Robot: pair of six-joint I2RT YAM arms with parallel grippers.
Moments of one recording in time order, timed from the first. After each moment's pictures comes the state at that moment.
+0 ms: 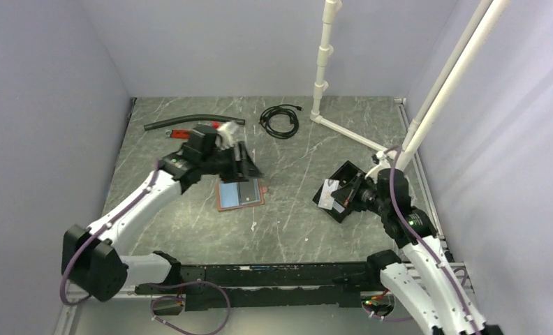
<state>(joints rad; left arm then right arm) -0.59 1.29 1.04 -0.39 0.47 -0.69 0.19 0.61 0.64 -0.59 -0.28 0.70</state>
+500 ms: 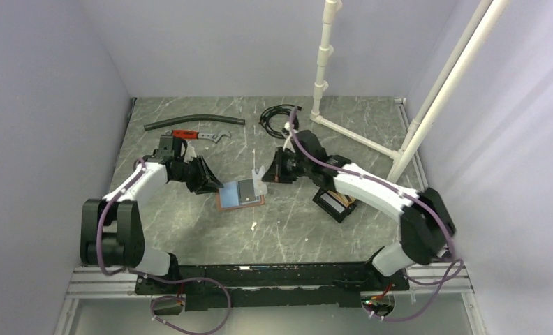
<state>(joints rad) -0.06 1.40 0.87 -0.55 0.57 -0.59 0.72 1.42 1.04 -0.24 -0.27 0.72</state>
